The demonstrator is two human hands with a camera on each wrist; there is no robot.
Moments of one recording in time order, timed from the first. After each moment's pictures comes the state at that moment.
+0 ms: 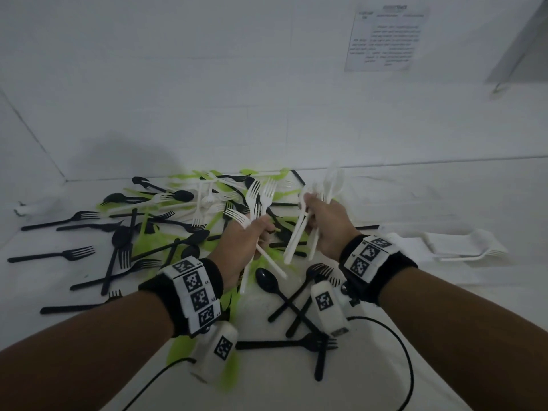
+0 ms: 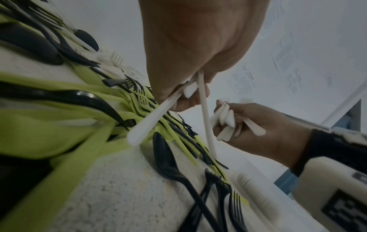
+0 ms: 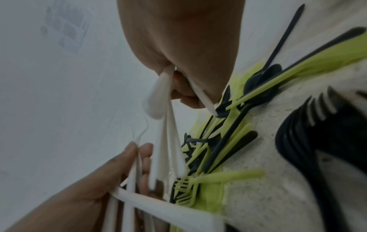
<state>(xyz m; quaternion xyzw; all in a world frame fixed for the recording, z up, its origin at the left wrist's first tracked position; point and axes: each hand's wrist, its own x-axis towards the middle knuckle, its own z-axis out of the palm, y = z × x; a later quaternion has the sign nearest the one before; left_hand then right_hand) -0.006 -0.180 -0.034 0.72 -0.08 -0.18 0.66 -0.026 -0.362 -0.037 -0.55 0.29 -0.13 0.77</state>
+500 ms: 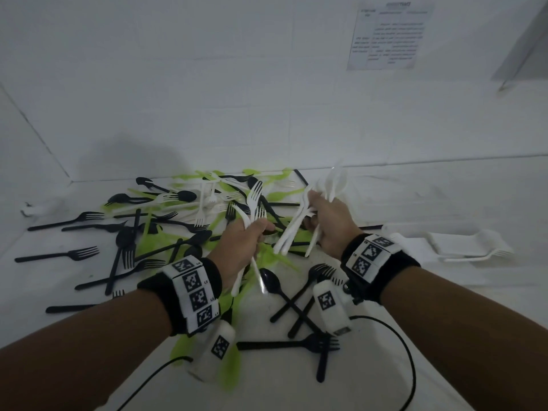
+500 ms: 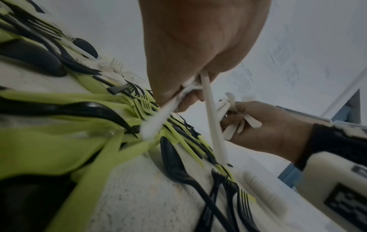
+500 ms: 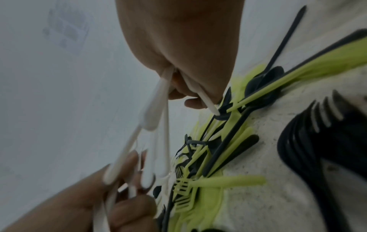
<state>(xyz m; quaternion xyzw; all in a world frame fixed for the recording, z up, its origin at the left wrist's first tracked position) -0.002 -0.174 -0.031 0.76 -0.09 -0.20 0.62 -0.024 -0.364 -0.036 -0.55 0.28 -0.13 0.77</state>
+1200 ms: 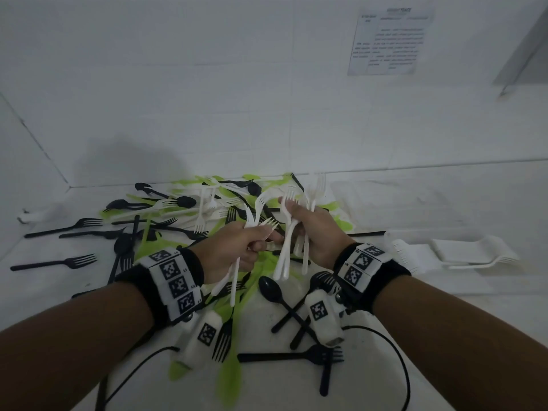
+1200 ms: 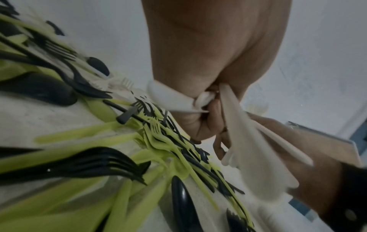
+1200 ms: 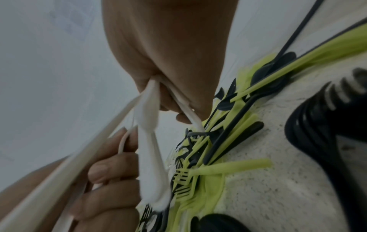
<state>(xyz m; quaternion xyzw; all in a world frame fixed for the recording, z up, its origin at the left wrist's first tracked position) 0.019 -0.158 -0.008 0.69 -0.13 -0.39 0.59 -0.026 -0.338 -0.028 -0.56 0.18 -0.03 0.81</state>
